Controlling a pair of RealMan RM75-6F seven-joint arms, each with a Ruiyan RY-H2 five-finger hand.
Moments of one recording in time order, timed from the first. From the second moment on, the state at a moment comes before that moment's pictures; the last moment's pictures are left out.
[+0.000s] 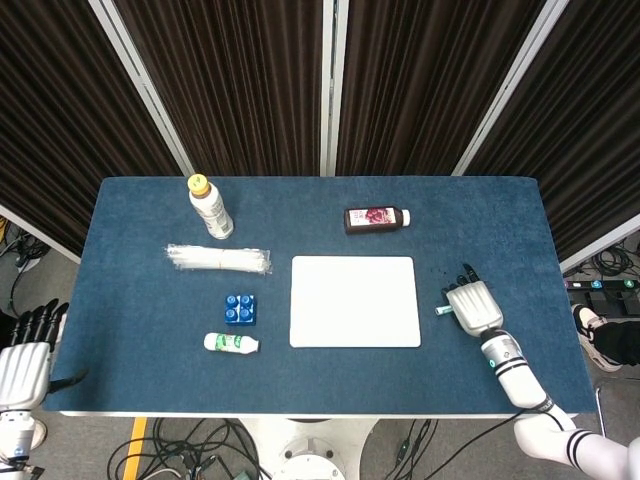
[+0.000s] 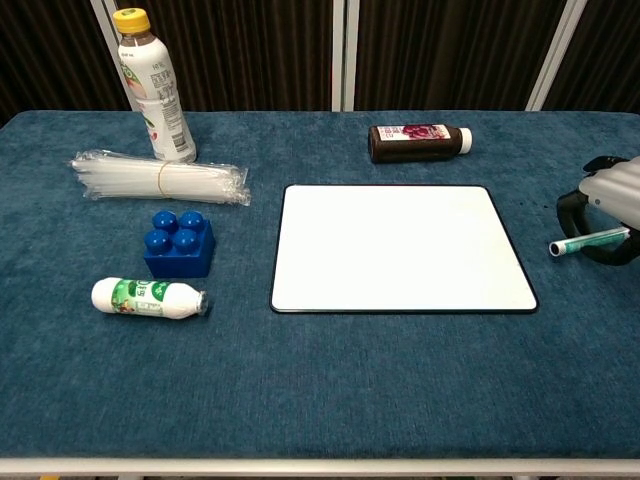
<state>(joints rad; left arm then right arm) -0.02 -1.28 -0.03 -1.45 1.44 1.49 0.02 0.50 -1.54 0.07 -1.12 -1.41 0.98 -0.29</state>
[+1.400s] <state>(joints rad) 0.01 -1.28 -0.02 -1.43 1.46 1.51 -0.07 0.71 -1.96 0.26 -1.04 -1.33 0.90 0.73</state>
